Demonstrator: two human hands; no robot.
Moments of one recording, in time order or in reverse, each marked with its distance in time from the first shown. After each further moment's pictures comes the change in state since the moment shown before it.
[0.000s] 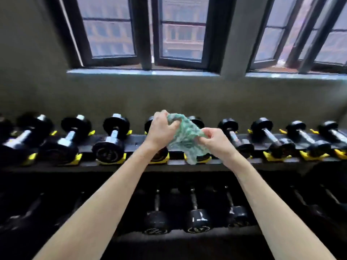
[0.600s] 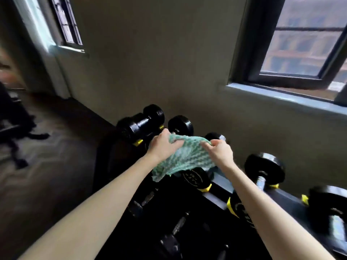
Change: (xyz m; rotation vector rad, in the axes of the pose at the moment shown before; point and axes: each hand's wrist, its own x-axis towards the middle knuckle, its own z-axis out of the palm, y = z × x) left_hand 0.055 -0.319 -0.389 0.333 0.369 -0.551; right_hand 0.221 -0.183 0.483 -0.162 -0.365 -0.209
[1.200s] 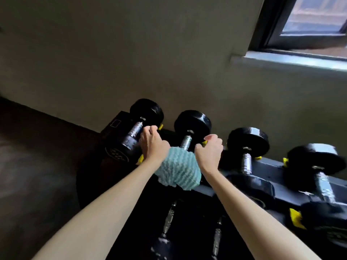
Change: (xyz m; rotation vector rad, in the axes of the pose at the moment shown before) left_hand 0.255 -0.177 -0.002 0.179 -0.020 -0.022; right_hand 0.163 -0.048 0.229 0.068 0.323 0.421
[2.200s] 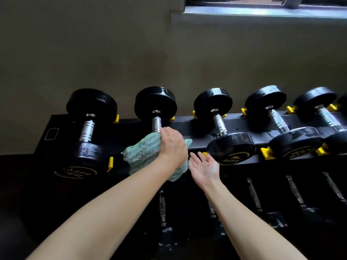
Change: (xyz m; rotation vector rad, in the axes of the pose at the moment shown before) left_hand -0.023 0.020 0.080 0.904 -0.233 0.927; right_hand -0.048 0.093 0.038 1.631 0.225 0.742
